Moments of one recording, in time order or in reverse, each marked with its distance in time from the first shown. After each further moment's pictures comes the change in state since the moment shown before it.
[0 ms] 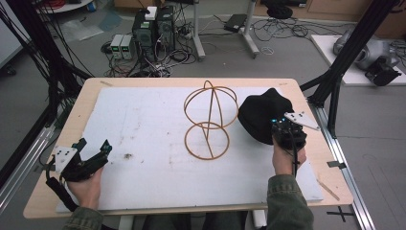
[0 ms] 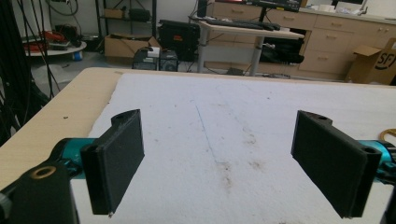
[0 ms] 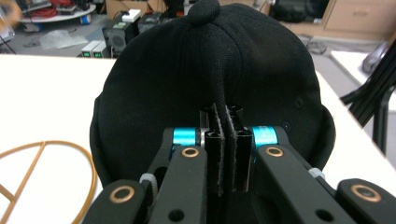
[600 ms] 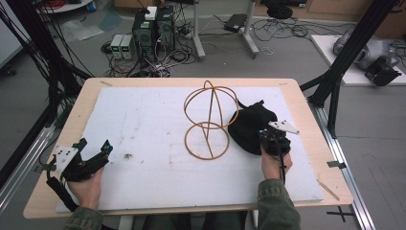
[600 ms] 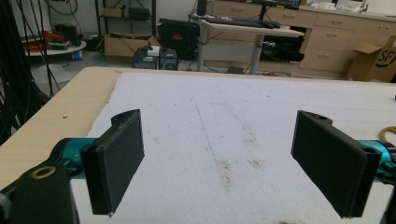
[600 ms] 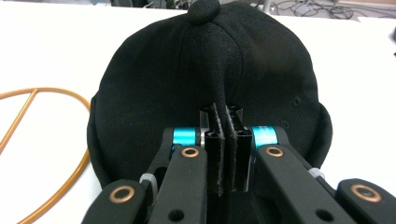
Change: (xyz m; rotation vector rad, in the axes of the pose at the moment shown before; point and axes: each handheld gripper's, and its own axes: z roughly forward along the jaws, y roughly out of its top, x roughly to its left) left arm -0.002 0.000 0.000 0.003 0.000 0.008; right arm 0.014 -0.045 0.036 0.125 0.046 -0.018
